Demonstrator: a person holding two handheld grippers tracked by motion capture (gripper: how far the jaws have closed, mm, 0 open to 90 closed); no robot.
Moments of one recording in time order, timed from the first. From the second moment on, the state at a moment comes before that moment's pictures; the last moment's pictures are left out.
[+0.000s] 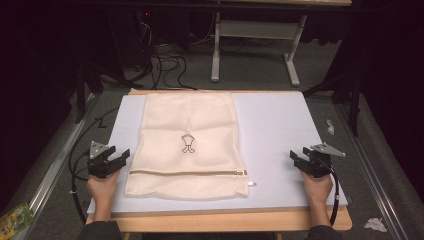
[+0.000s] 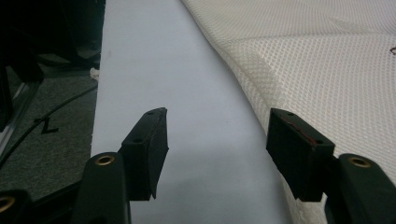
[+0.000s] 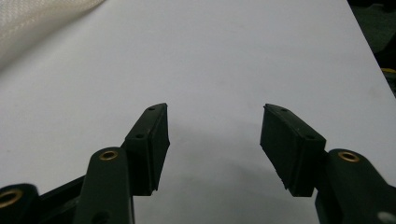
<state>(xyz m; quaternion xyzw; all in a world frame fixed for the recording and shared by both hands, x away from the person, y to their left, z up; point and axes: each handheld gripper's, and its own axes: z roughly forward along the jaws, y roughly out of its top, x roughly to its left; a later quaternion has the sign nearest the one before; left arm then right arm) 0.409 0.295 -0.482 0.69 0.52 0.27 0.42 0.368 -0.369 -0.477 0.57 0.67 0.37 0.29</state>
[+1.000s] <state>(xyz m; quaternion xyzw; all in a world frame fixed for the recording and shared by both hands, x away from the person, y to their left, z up) 0.411 0.296 -0.482 0.69 0.52 0.26 0.42 0.372 -0.367 -0.477 0.57 0.68 0.36 0.28</state>
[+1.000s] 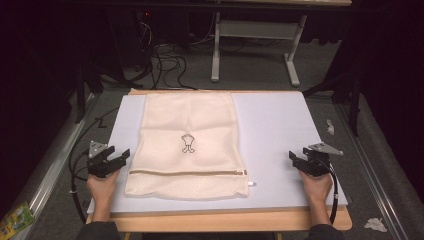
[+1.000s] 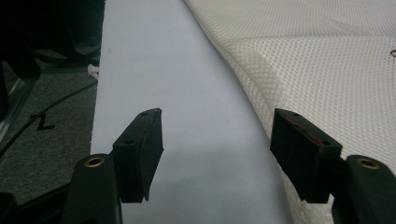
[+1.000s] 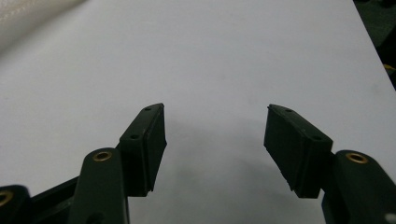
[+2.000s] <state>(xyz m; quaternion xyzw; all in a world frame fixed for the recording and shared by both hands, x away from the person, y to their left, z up) 0.410 0.281 -0.469 0.72 0.50 0.21 0.43 0.370 -0.354 -0.464 0.57 0.69 0.38 0.25</state>
